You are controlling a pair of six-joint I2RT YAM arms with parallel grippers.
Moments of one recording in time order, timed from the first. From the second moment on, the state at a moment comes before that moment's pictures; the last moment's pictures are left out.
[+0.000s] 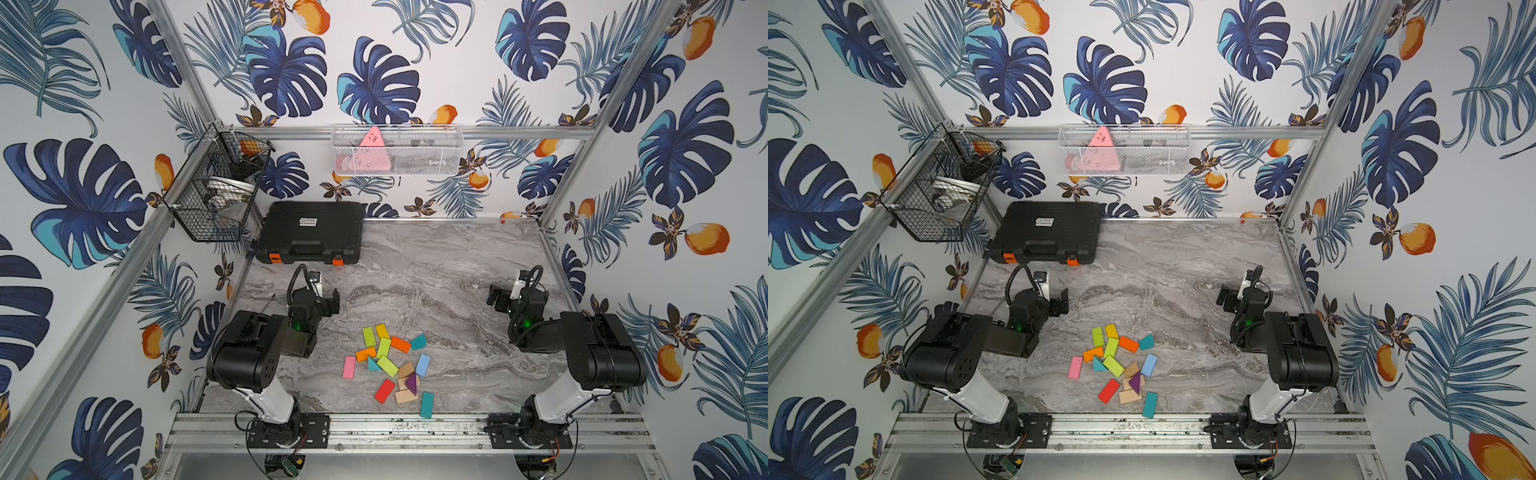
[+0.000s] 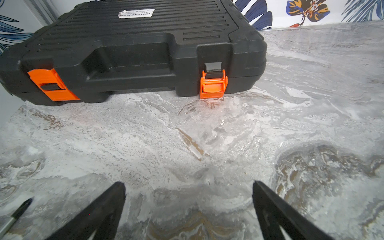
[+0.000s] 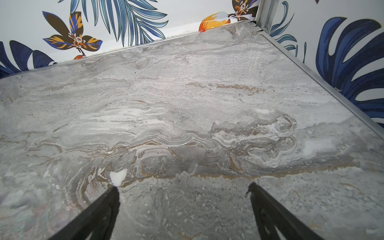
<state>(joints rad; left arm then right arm) -0.06 1.65 0.37 0.88 -0.10 0.00 -0.04 1.66 0.41 0.82 0.06 0.16</state>
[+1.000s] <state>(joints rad) -0.23 1.22 0.36 0.72 -0.32 -0.04 0.07 1.48 0.39 0.76 0.24 0.15</state>
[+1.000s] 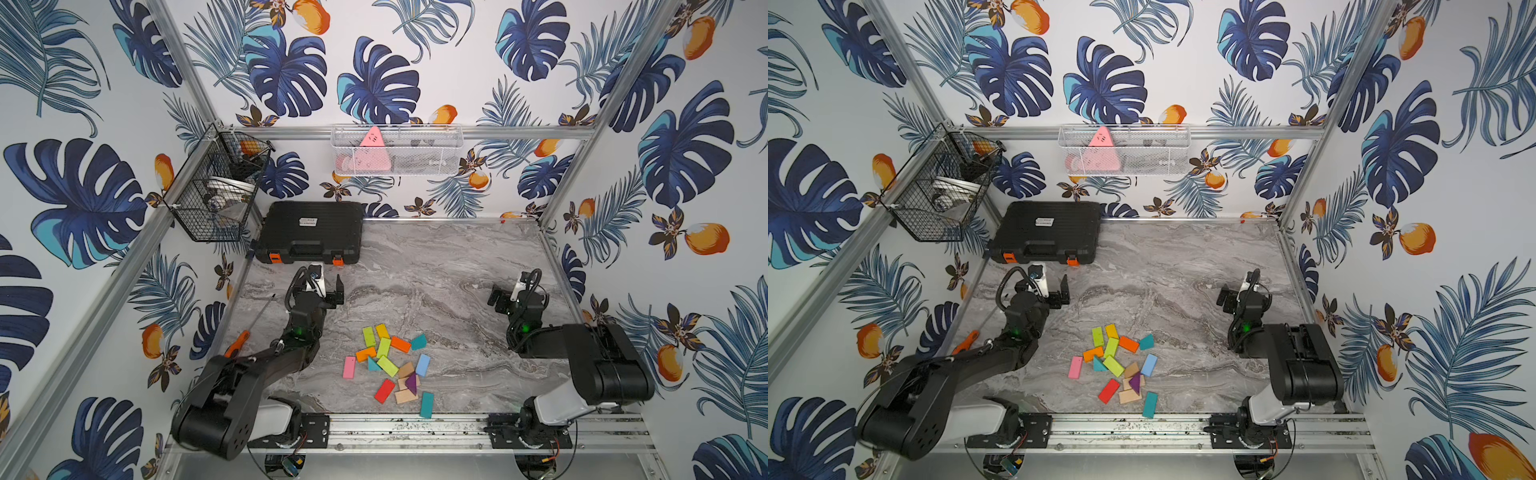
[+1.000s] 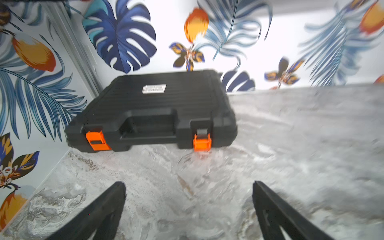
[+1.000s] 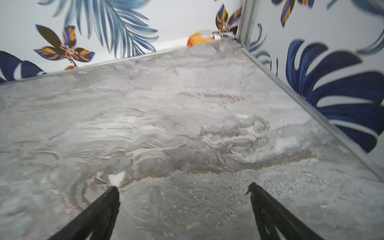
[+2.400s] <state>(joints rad) -0.15 0.52 0.82 -0.79 0.16 -0.39 0.92 1.72 1.19 -0.71 -0.09 0.02</state>
